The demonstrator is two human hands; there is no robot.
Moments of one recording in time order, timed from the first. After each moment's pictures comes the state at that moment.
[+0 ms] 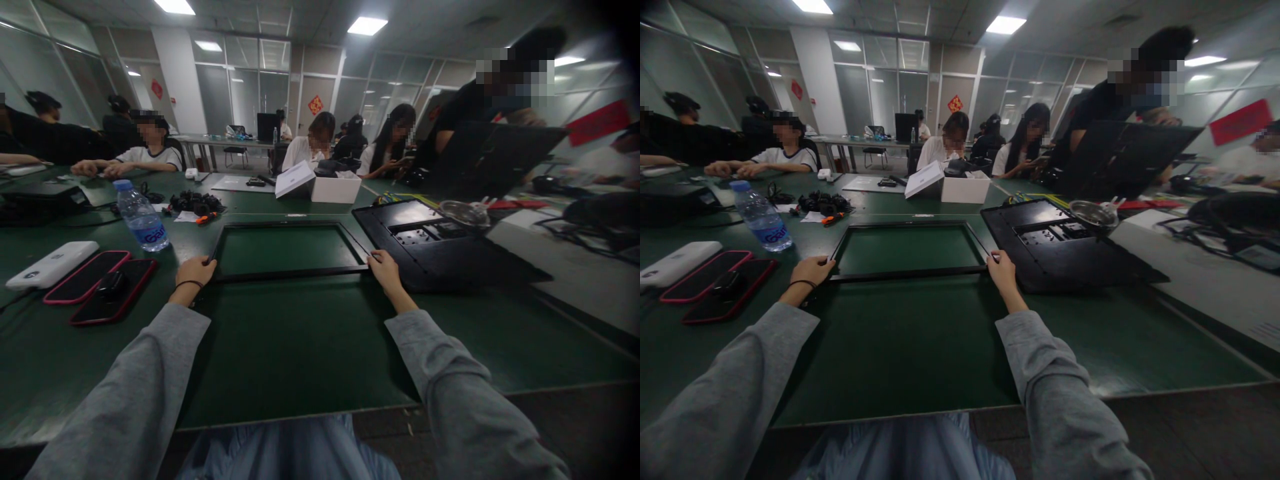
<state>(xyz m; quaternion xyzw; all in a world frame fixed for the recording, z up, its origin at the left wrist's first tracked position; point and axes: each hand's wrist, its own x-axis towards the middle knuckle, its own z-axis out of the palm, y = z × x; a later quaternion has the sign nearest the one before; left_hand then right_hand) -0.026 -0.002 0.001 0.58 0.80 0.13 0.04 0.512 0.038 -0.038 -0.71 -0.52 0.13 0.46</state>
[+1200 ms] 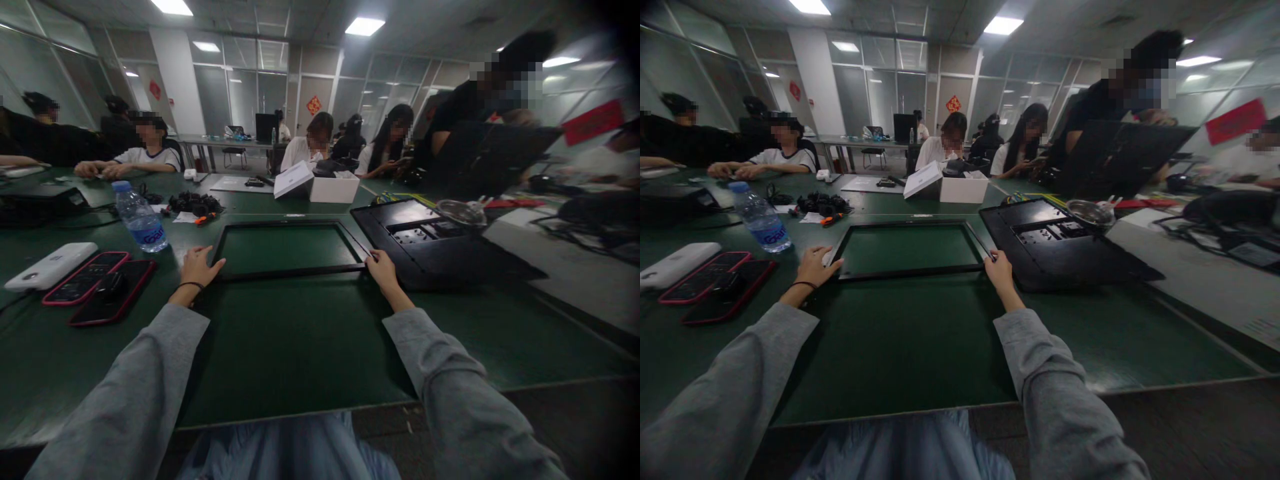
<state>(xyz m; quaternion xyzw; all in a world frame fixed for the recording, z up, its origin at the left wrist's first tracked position) -0.023 0.002 -0.013 0.62 0.75 0.24 0.02 0.504 0.036 -0.034 -0.72 -0.51 0.12 0.46</state>
